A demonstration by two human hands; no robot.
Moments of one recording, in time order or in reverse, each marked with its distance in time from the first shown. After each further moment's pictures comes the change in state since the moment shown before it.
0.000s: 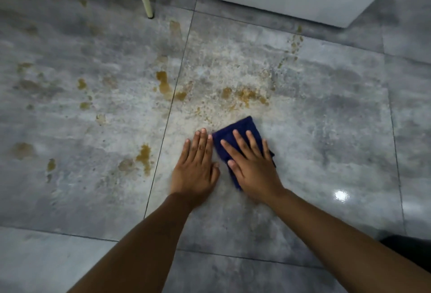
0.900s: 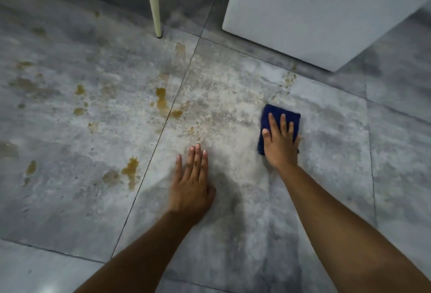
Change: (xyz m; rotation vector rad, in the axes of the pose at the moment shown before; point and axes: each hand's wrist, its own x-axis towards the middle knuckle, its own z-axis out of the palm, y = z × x) left_hand 0.012 0.030 -0.003 -0.059 0.066 -0.129; right_hand 0.088 0.097 -0.053 0.080 0.008 0.537
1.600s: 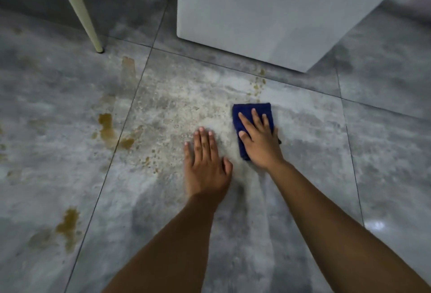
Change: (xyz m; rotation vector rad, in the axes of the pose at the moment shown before) left_hand 0.137 0.089 0.034 -0.032 0.039 -0.141; right_hand 0.063 0.024 -0.026 0.035 -0.060 -0.184
